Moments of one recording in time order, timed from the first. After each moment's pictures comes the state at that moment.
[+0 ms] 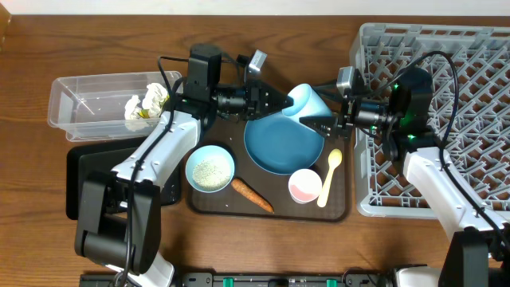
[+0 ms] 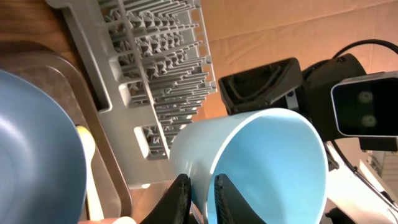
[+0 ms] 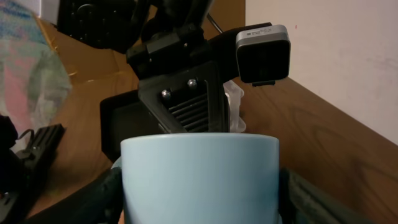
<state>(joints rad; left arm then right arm) -0.28 1.76 1.17 0.03 1.22 -0.81 0.12 1.51 0.89 0.29 -1.20 -0.17</state>
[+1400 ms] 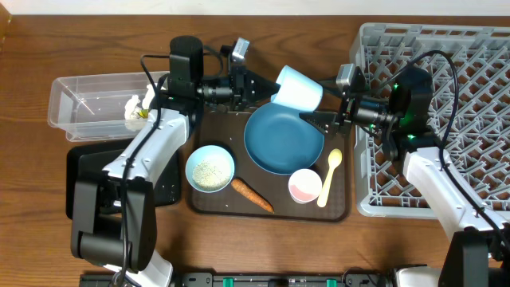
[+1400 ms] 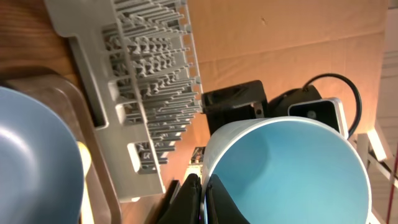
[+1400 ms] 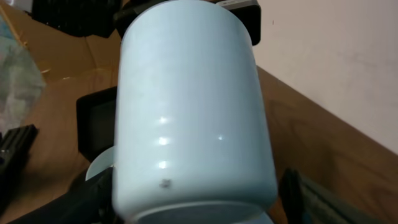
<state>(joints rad) -0.21 1.76 1.17 0.18 1.26 -0.97 0.12 1.51 0.89 0.30 -1.12 -0.18</state>
